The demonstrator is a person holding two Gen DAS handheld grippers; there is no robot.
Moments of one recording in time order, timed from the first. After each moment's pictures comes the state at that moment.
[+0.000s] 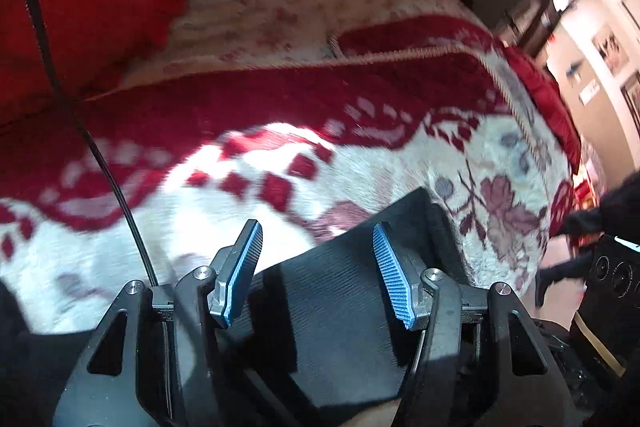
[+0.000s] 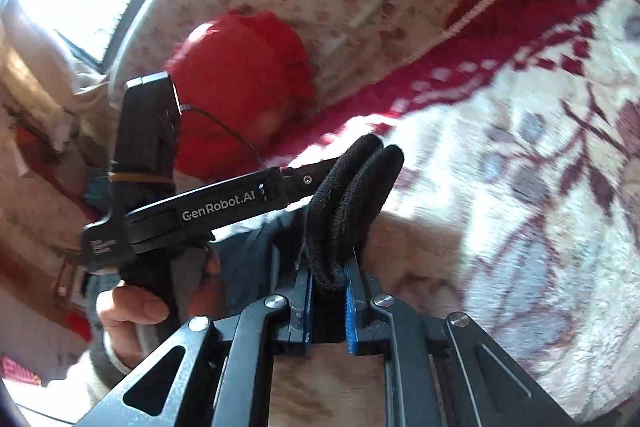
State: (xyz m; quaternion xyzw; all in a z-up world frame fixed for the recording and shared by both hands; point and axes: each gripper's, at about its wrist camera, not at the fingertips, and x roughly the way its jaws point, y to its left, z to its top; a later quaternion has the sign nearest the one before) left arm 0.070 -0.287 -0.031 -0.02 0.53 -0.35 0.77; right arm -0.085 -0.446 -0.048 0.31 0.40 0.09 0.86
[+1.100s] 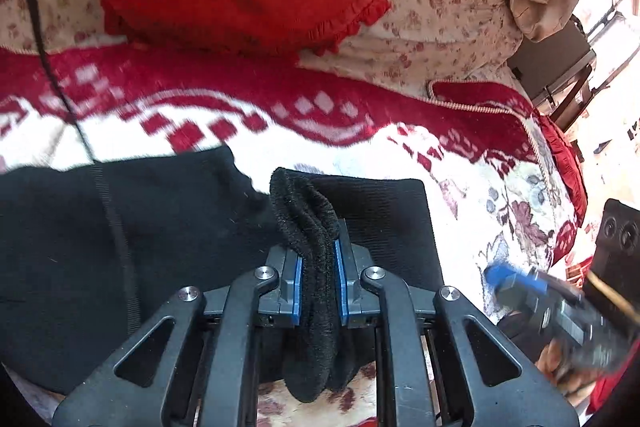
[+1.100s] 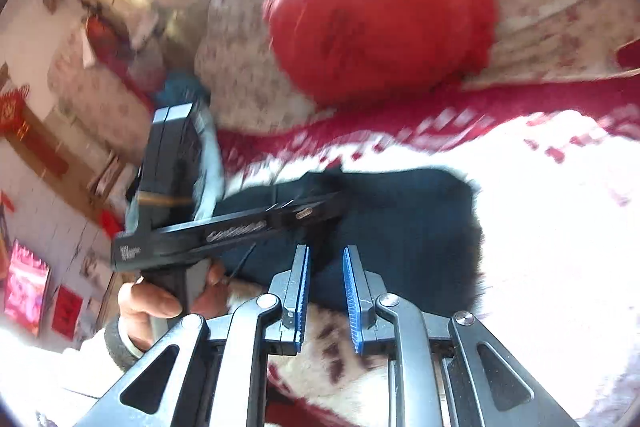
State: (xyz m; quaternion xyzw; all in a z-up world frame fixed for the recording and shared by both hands) left arm 0.033 -0.095 -0.026 -0.10 0.51 -0.25 0.81; right arm -0.049 -0.299 -0.021 0.21 0.41 0.25 0.85
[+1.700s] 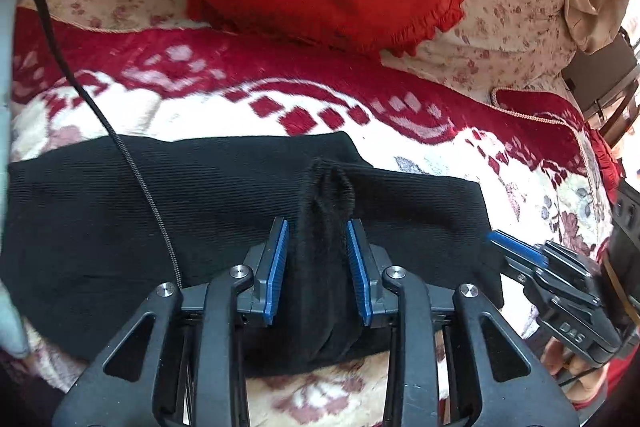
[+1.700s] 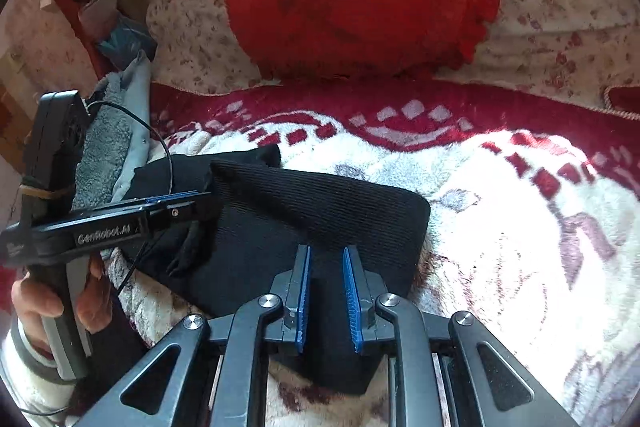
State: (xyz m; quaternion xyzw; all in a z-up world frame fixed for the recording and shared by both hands) left arm 0.030 -0.046 -0.036 -0.07 0.54 -0.15 0.83; right arm -0.012 -0.268 -0.055 0.08 0.48 0.20 0.85
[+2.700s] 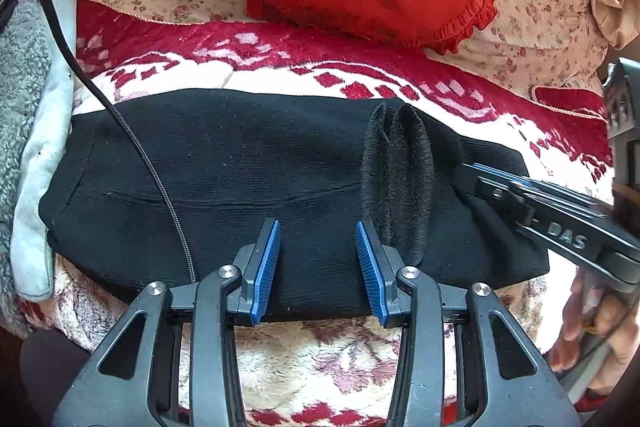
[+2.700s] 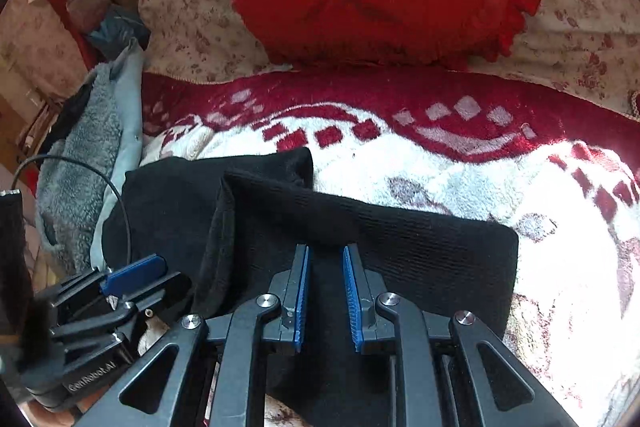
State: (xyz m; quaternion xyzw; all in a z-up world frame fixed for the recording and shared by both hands) left arm -0.015 -0.031 -0.045 -0.04 0.52 -0.07 0.85; right arm 0.030 -0.215 -0.075 0.08 0.51 0.19 0.84
